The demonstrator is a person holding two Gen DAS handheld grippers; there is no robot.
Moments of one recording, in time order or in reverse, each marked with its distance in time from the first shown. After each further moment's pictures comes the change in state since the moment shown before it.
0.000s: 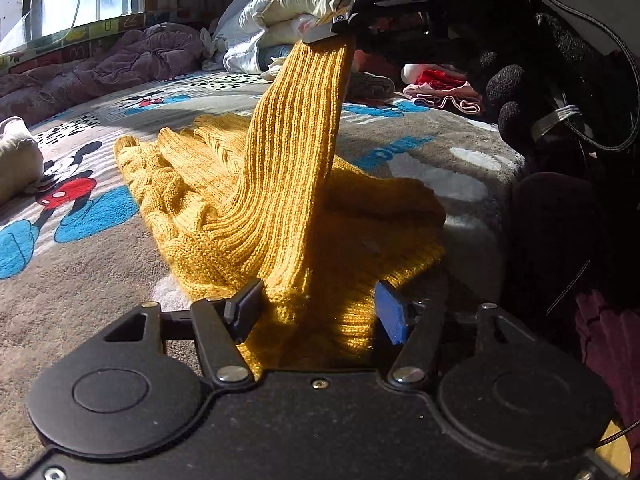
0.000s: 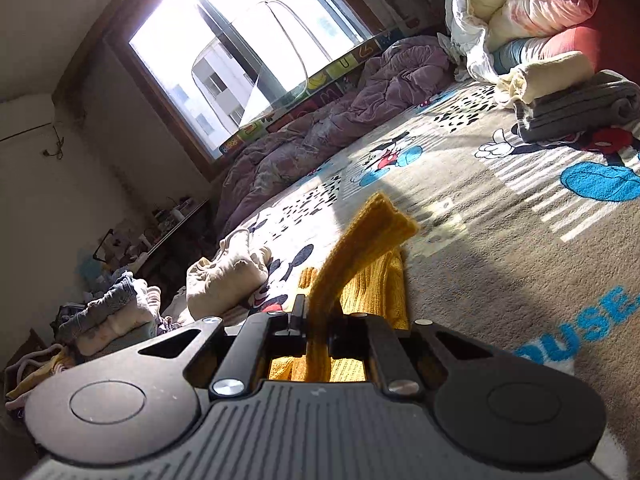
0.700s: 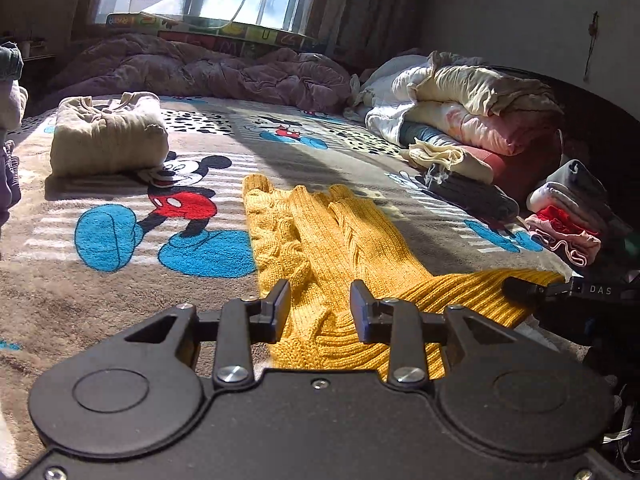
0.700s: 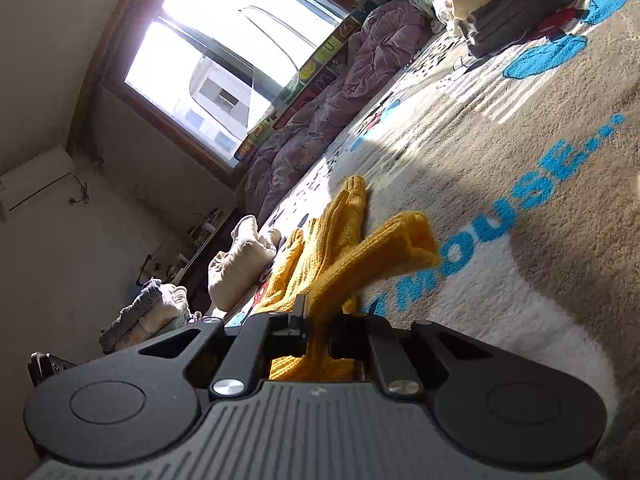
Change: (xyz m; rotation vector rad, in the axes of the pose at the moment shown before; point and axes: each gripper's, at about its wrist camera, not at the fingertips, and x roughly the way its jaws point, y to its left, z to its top) left arm -0.026 0.038 0.040 -0.369 -0.189 0.276; right arm -0.035 -0.093 -0.066 0.189 -0.011 0.147
